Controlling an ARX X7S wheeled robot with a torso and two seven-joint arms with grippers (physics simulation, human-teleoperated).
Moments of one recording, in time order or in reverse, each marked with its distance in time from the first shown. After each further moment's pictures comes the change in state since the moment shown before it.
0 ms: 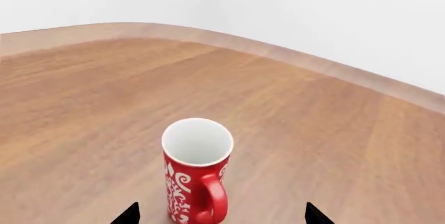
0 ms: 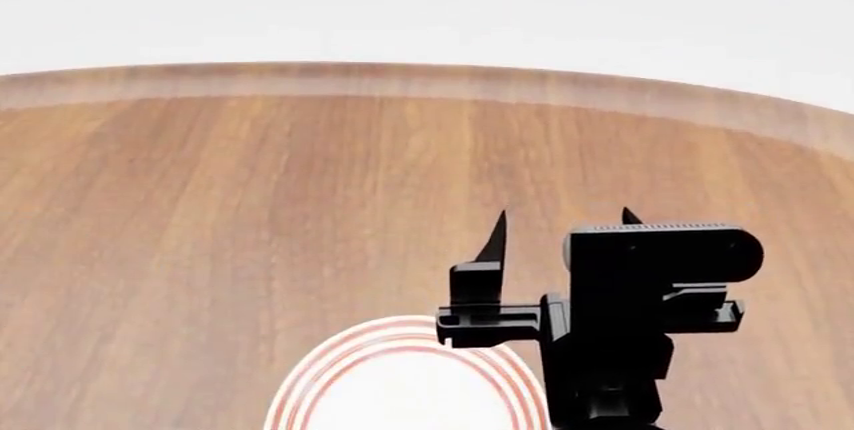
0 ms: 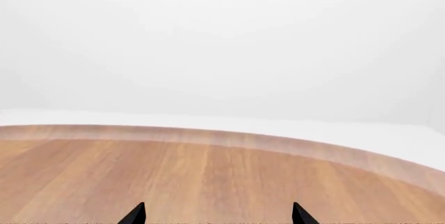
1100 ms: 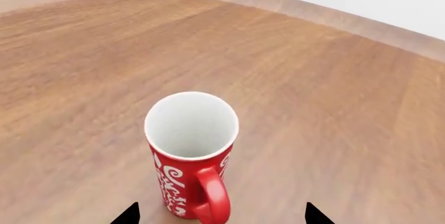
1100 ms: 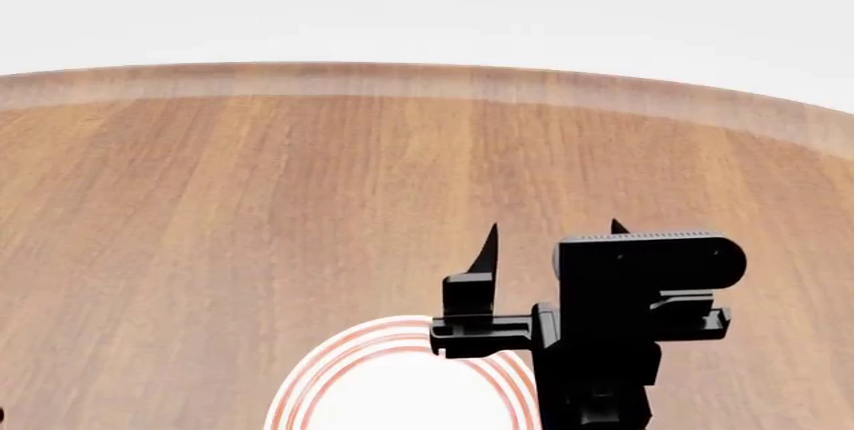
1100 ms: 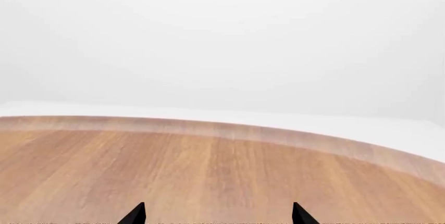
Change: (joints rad) left arm -0.225 -0.081 0.037 -0.346 -0.010 -0.058 0.000; right arm -0.007 0.012 -0.030 0.040 0.020 -0.033 0.013
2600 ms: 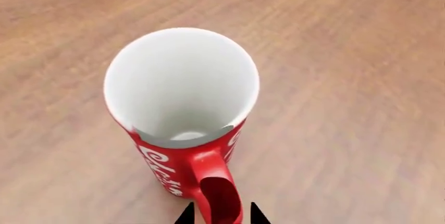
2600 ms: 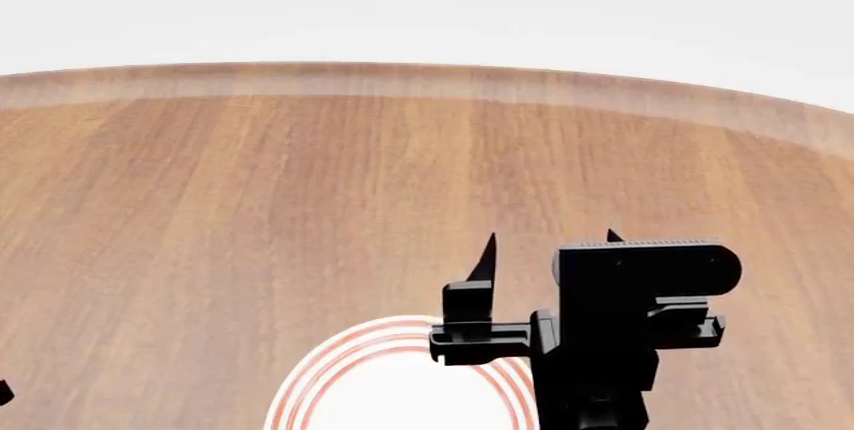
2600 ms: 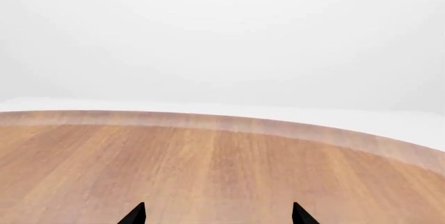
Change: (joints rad) left arm -0.404 -0.091 0.014 -0.856 0.095 0.227 0.093; right arm -0.005 0.016 -0.016 0.035 0.039 -0.030 0.016
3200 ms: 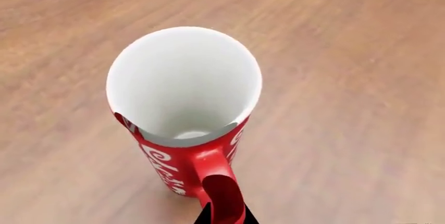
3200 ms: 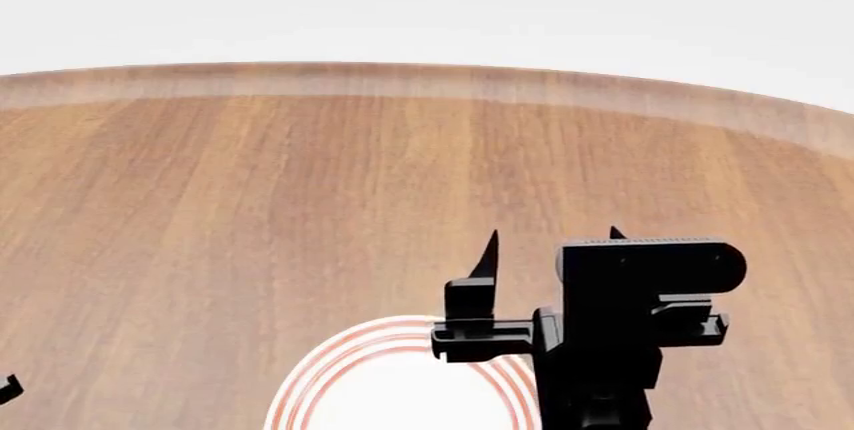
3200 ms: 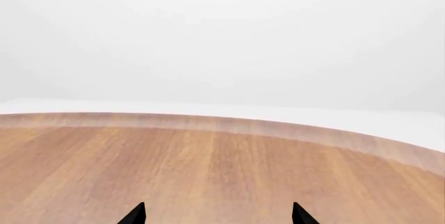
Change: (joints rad) left arm -0.008 0.015 -0.033 0.028 0.072 -0.034 0.013; right arm 0.005 0.009 -0.001 -0.008 0.018 0.004 0.013
